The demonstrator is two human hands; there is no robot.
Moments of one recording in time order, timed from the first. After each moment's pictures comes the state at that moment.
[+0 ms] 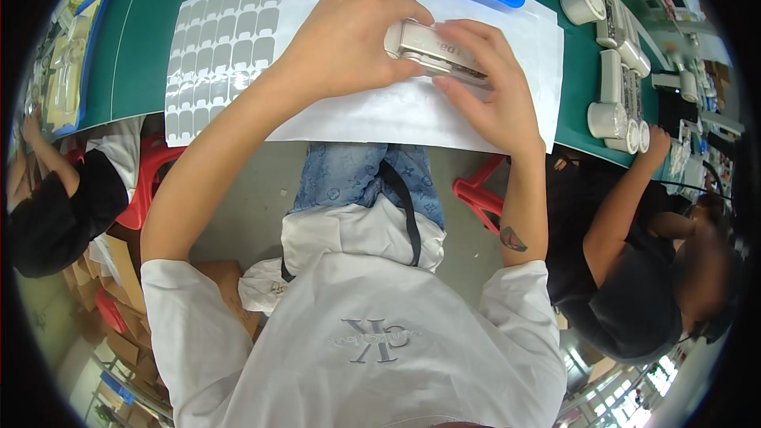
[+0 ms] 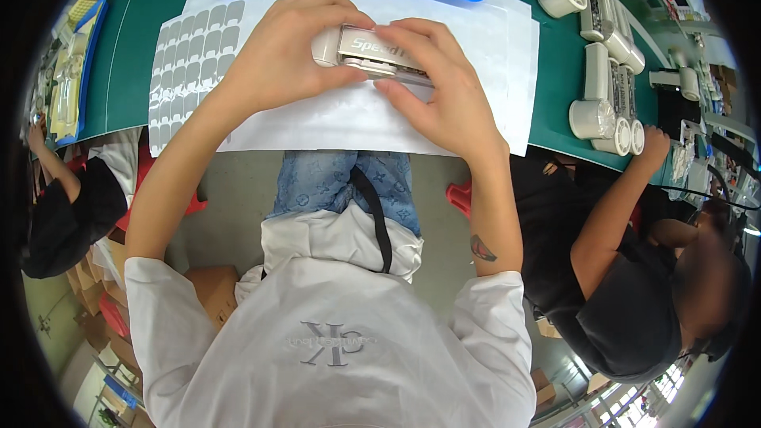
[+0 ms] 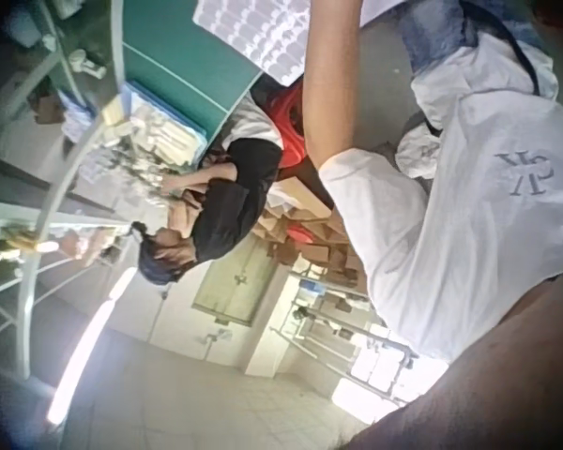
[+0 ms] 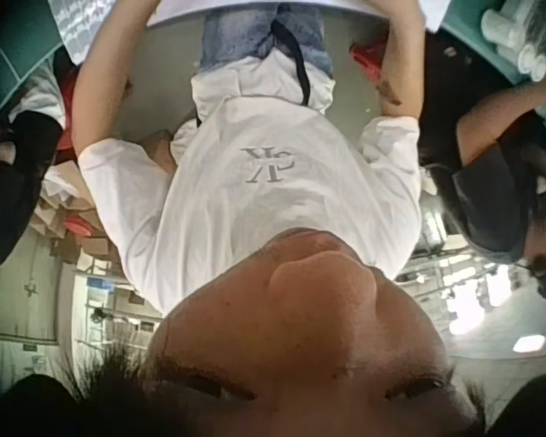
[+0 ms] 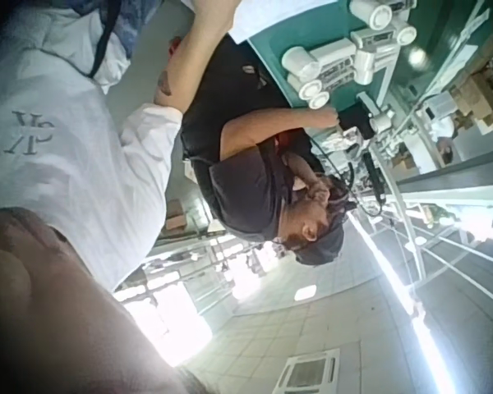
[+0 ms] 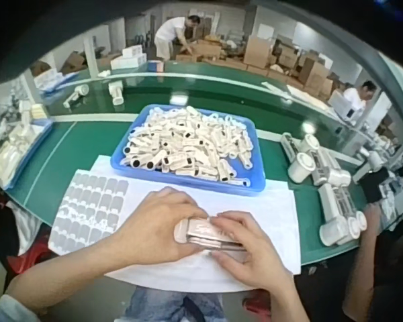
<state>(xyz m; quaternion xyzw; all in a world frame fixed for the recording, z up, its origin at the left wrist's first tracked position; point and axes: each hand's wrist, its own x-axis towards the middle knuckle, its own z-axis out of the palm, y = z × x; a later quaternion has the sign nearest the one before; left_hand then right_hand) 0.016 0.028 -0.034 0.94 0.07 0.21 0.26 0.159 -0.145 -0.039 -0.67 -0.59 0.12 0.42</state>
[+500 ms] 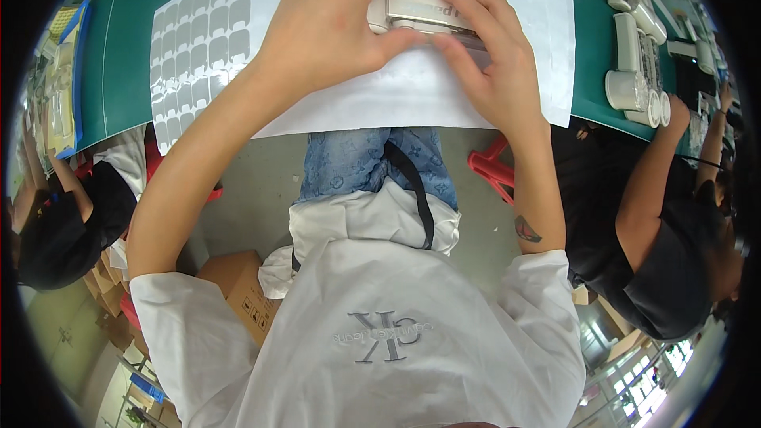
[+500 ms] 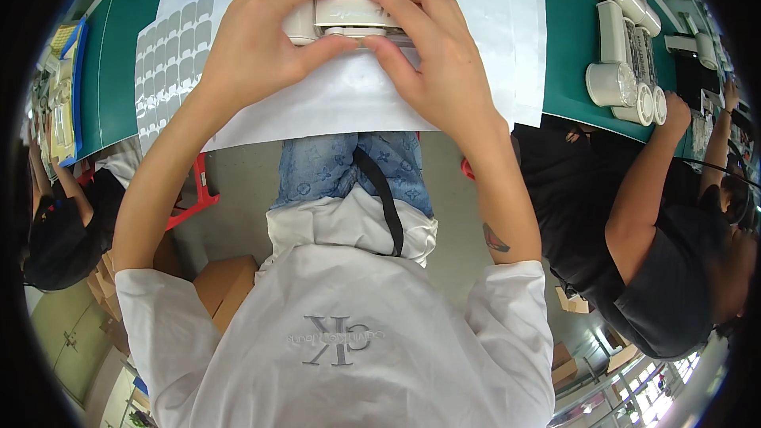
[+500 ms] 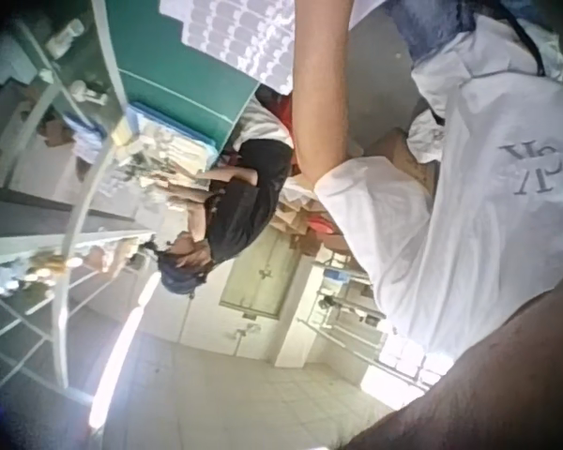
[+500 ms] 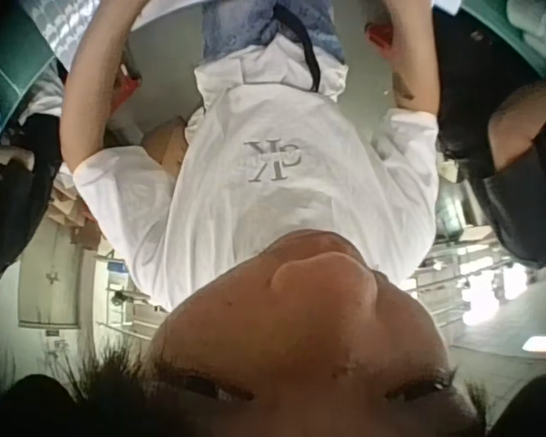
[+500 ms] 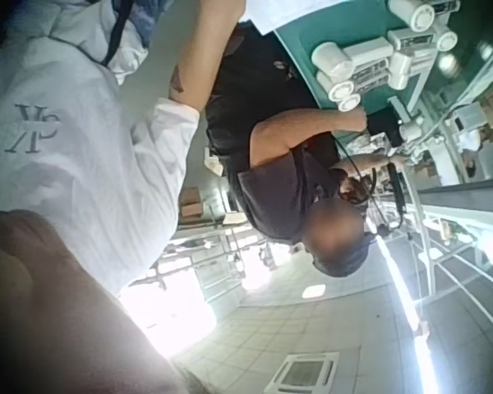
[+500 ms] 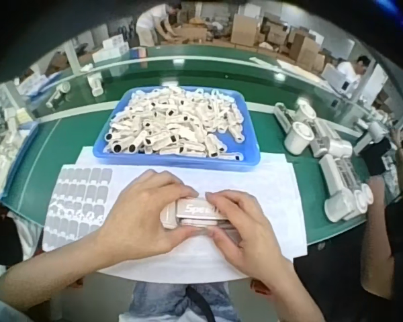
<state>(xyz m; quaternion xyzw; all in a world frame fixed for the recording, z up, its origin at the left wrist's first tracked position) 0.020 0.018 -0.014 0.95 0.07 0.18 0.24 0.154 -0.145 -0.061 -0.70 -0.58 0.00 0.42</state>
